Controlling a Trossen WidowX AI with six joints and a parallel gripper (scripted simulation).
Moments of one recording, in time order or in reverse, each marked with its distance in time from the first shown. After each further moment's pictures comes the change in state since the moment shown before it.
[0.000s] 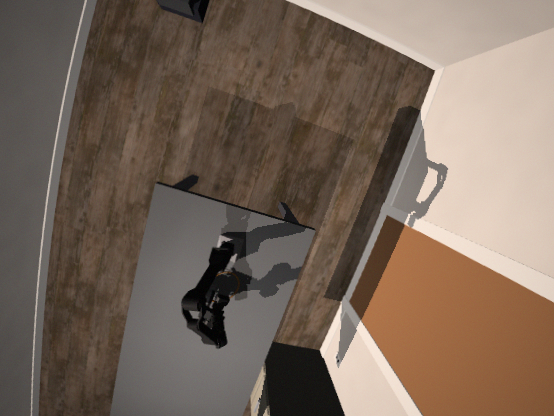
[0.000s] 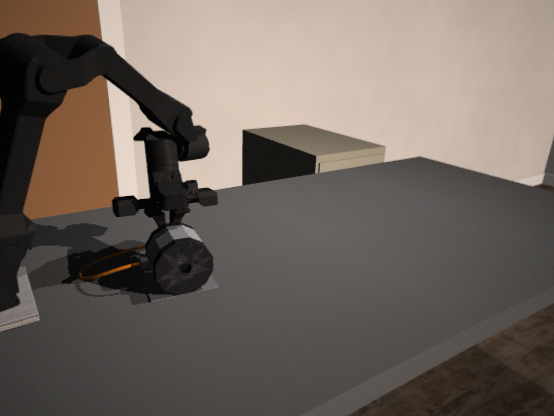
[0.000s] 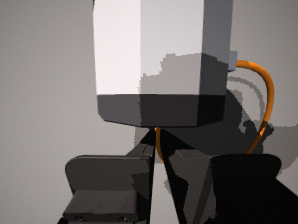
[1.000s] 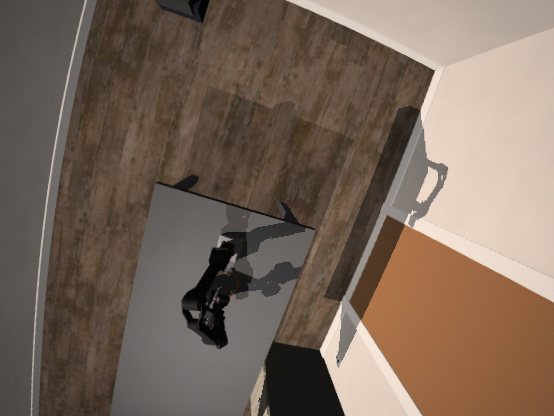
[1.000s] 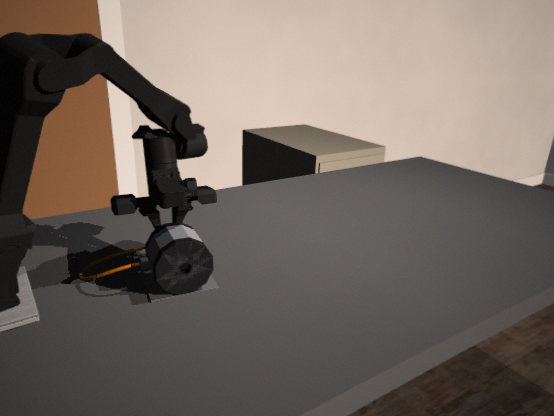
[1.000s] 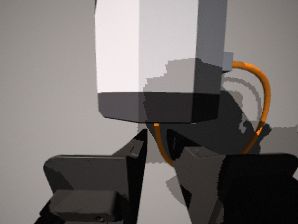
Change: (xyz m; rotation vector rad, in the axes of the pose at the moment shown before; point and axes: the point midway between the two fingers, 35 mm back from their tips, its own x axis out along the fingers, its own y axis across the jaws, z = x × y) arm -0.004 -0.002 0.000 -0.009 -0.003 0.005
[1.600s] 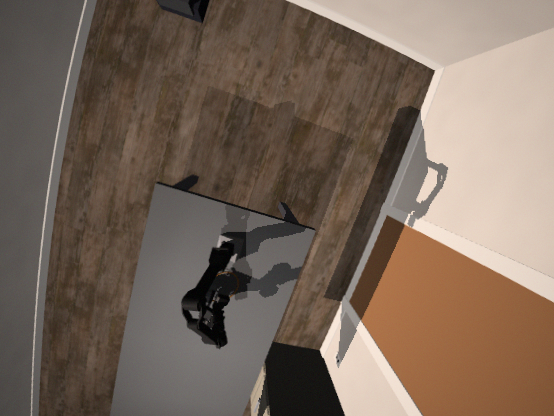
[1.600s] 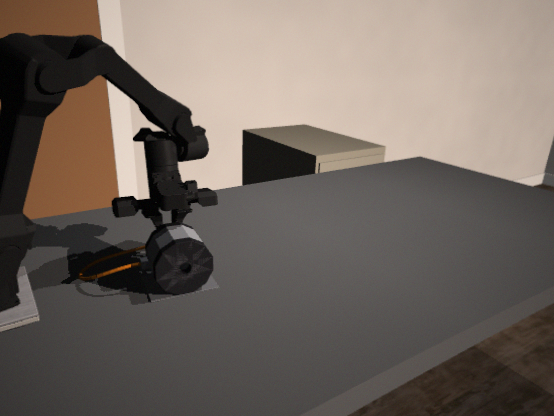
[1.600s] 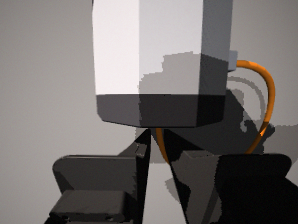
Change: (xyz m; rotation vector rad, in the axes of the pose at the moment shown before) arm 0.004 0.001 0.000 0.010 0.001 -0.002
